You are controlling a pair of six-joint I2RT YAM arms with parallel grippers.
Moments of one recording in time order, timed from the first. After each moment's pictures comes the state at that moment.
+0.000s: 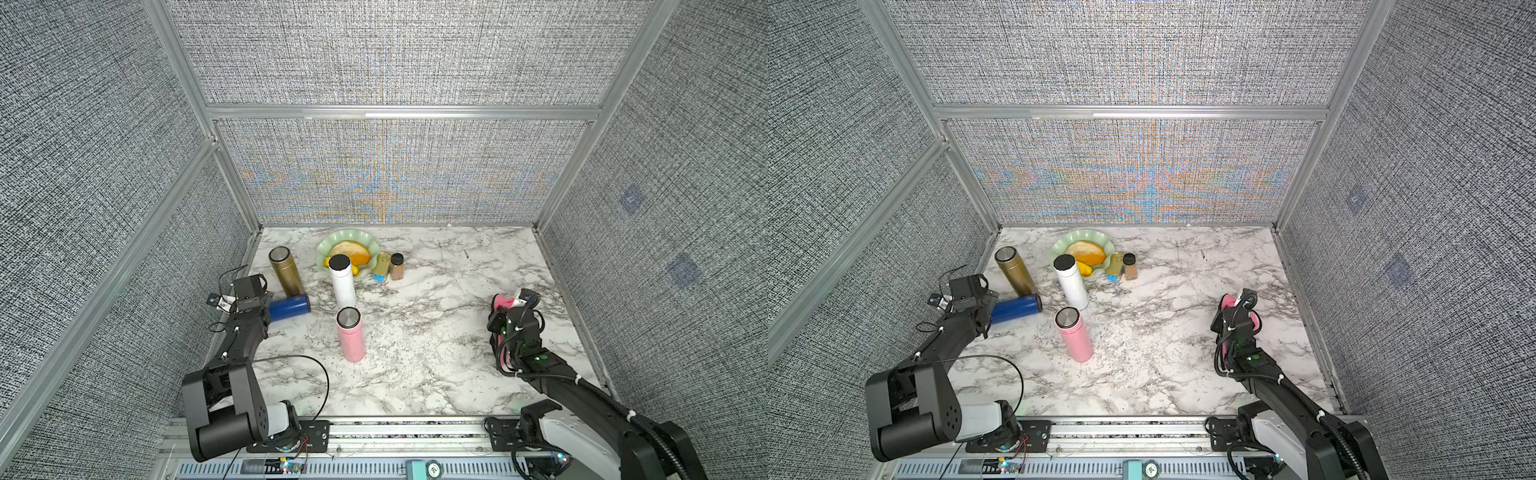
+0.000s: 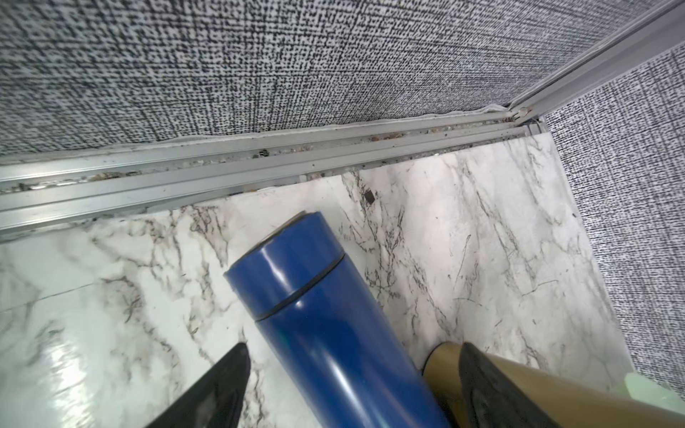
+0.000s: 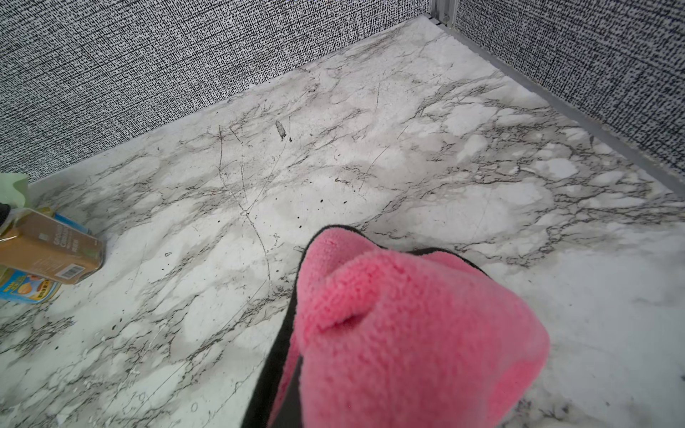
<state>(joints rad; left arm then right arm) 0.27 1.34 0.70 -0.19 -0.26 -0.96 0.29 0.95 0.29 0.16 0.38 0.49</state>
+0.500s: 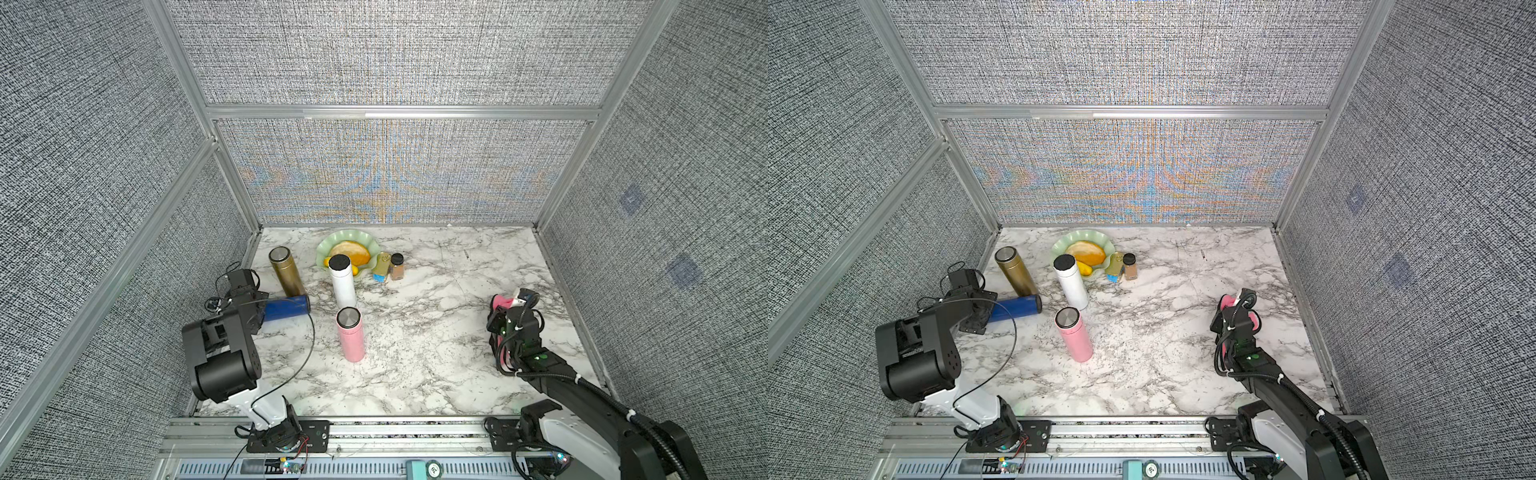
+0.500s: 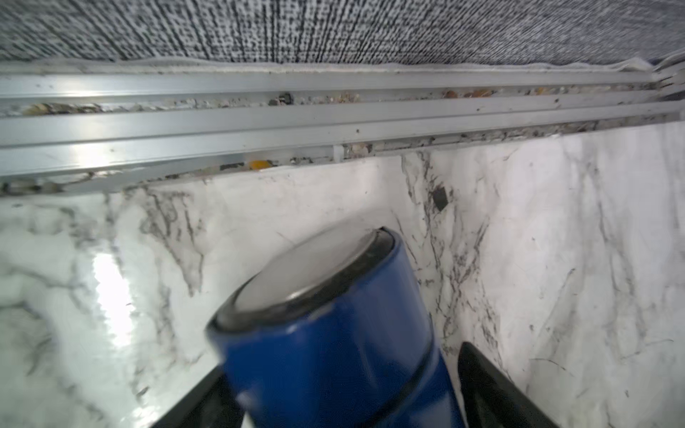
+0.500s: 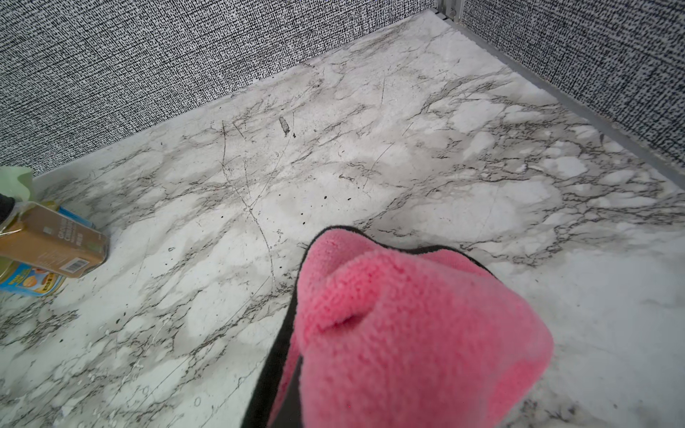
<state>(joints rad) 0.34 1.70 0.90 -0.29 -0.17 -1.03 0.29 0.96 0.30 0.15 0.36 0.48</state>
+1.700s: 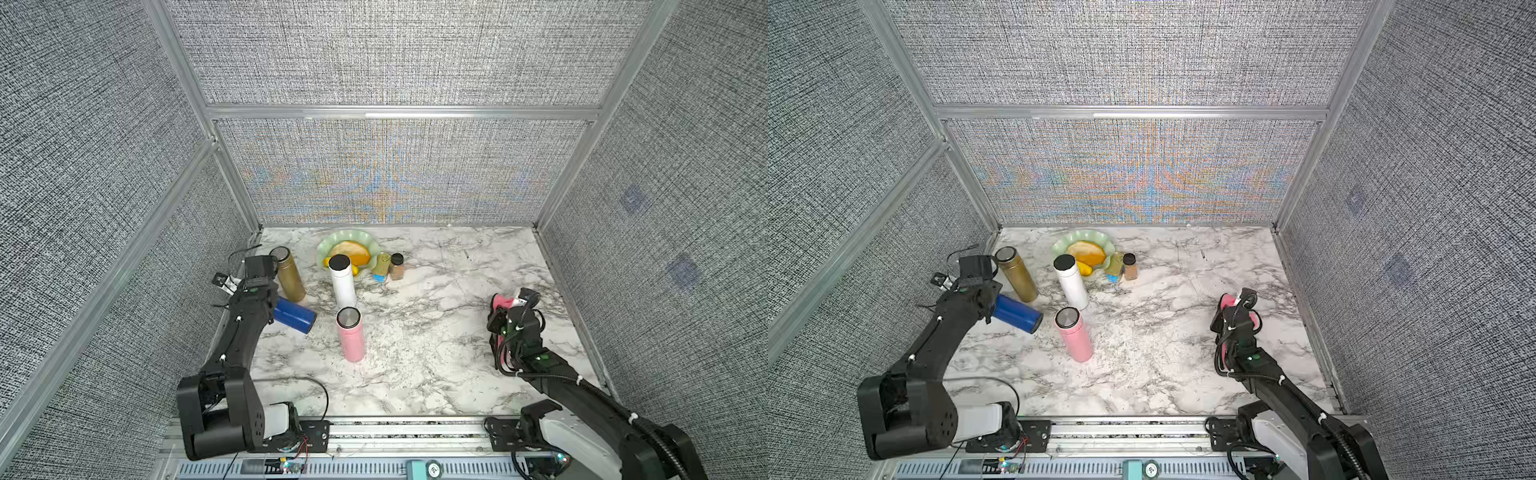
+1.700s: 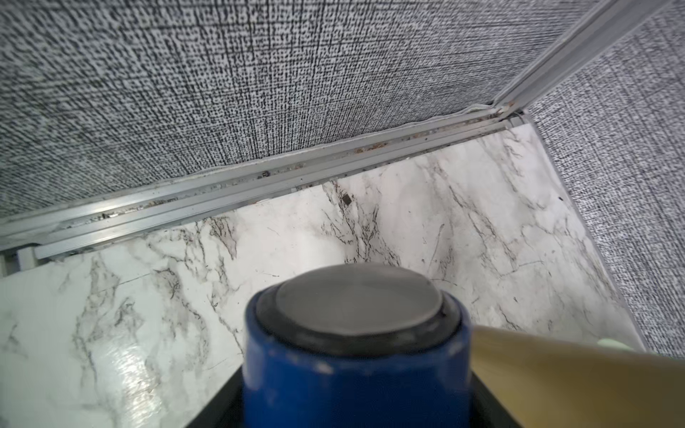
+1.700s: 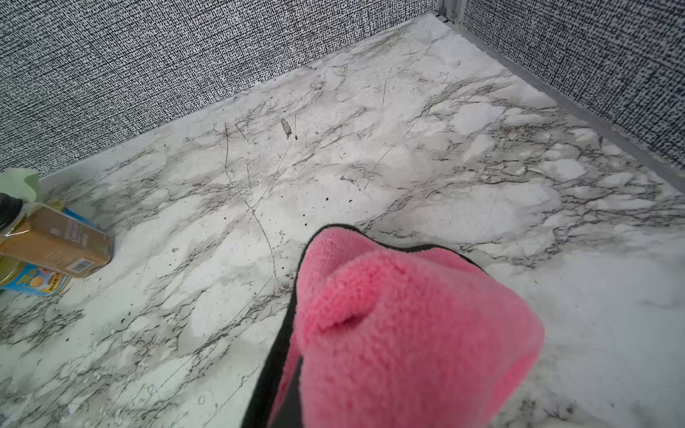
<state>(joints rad) 0.08 1.26 0.88 -0.48 -0.49 -0.94 0.29 0.94 0.30 0.14 0.36 0.48</state>
